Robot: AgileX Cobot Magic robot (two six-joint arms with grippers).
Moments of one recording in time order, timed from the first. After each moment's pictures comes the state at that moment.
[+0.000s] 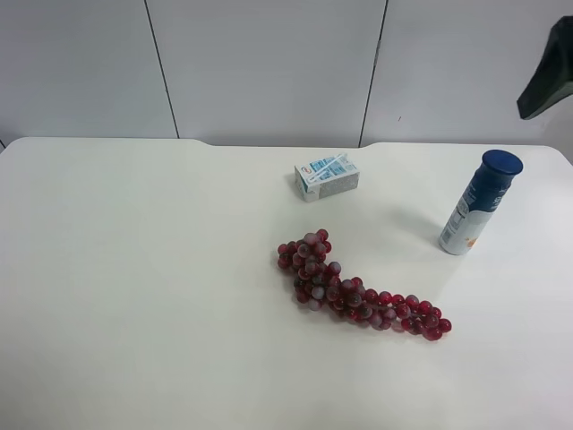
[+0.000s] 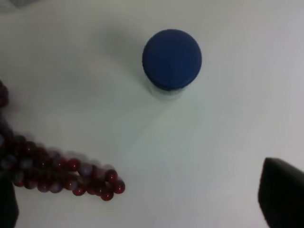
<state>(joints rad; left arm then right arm) -0.07 0.00 -0.51 -0.02 1.06 0.01 0.03 1.26 -1.26 0.09 1.21 0.04</state>
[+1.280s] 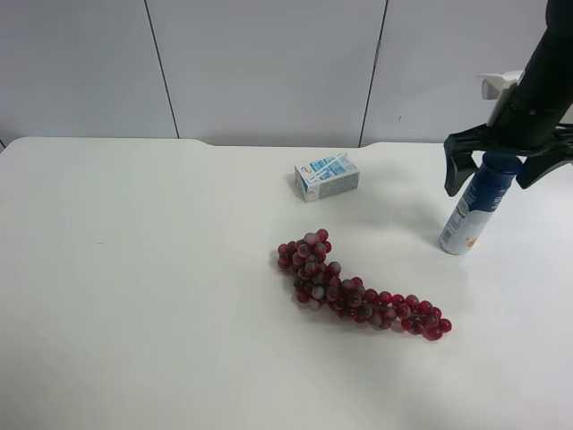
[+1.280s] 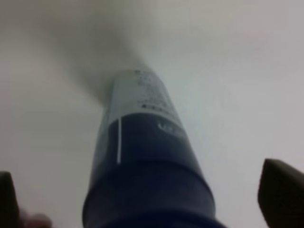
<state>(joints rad) -0.07 0.00 -0.51 -0.01 1.06 0.01 0.03 1.78 -1.31 -0.01 1.05 -0.01</state>
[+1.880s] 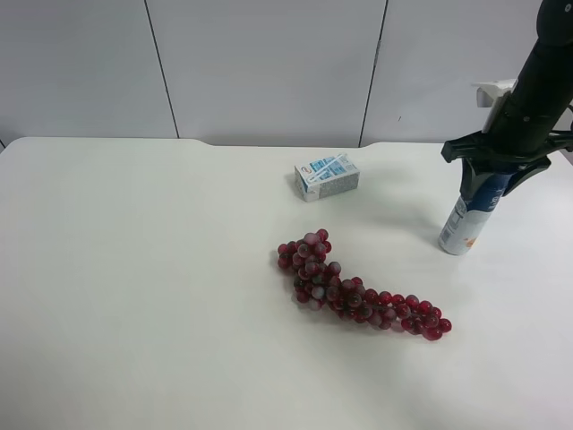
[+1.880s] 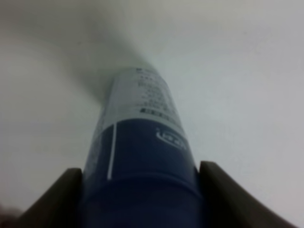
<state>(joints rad) -0.07 0.00 -0.51 -0.01 1.06 0.01 0.03 1.80 -1.31 0.00 1.05 -0.01</state>
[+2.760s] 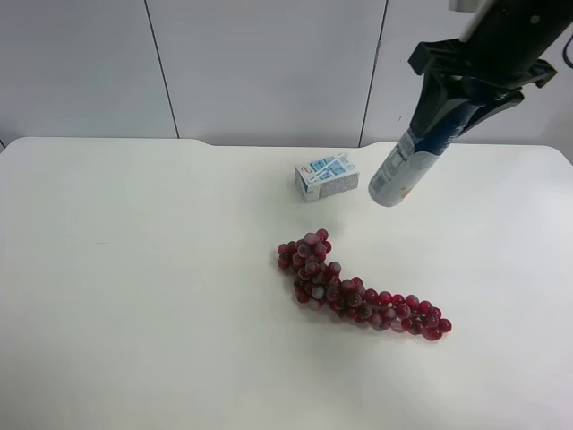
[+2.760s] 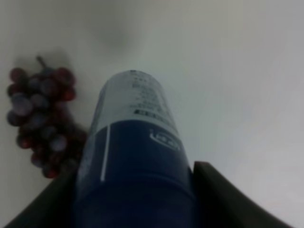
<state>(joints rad) -0.07 0.00 -0.51 -0.01 1.06 0.01 0.23 1.59 -1.44 0.27 1.22 -0.10</state>
